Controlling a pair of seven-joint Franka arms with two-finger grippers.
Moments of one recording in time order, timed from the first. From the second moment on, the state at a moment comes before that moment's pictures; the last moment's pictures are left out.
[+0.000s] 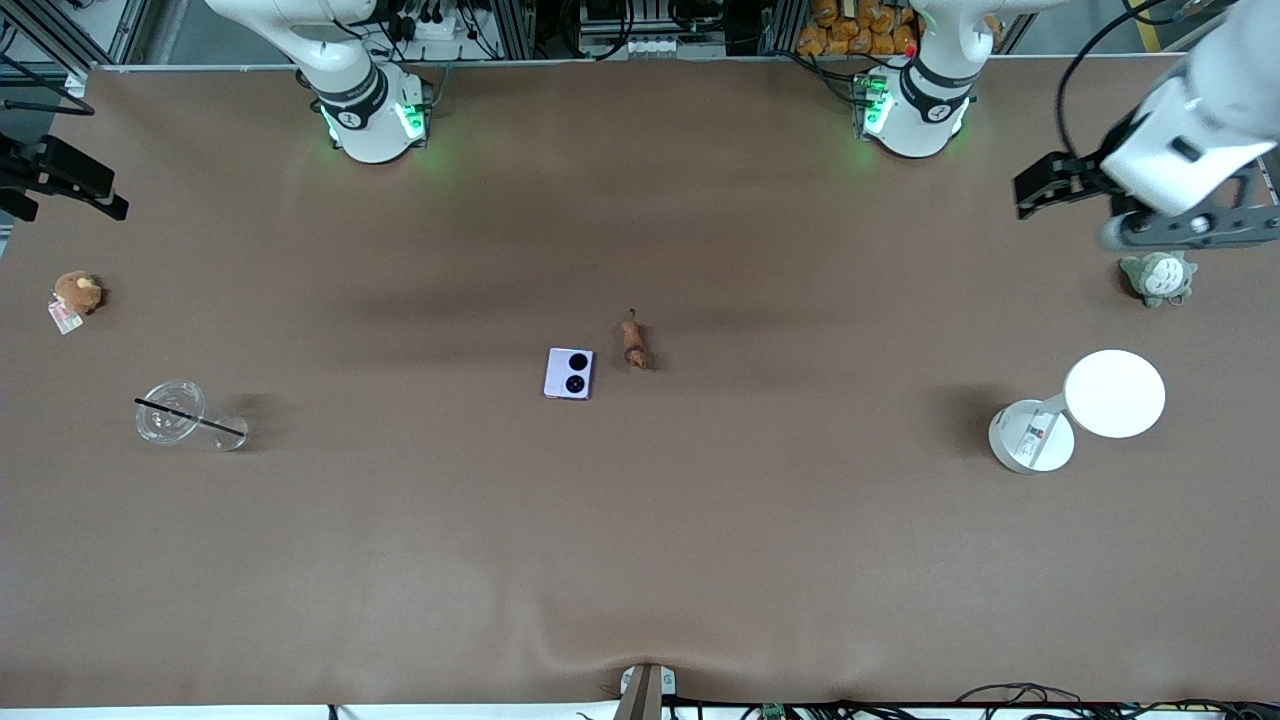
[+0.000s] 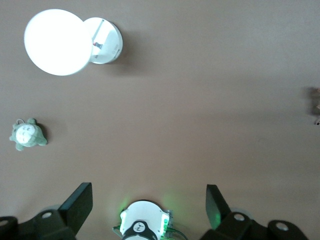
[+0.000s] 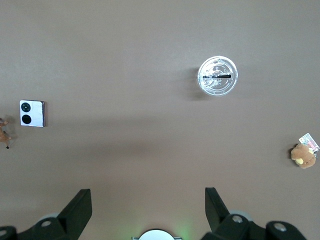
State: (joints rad) left arm 0.03 0.01 -0.27 -1.51 0.02 1.35 -0.25; right arm -0.04 -0.09 -0.03 -1.57 0.02 1.42 -0.06
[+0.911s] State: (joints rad) left arm -0.32 0.32 -0.37 -1.51 0.02 1.65 -0.92; right arm -0.04 -0.09 -0.03 -1.61 0.02 1.46 -0.06
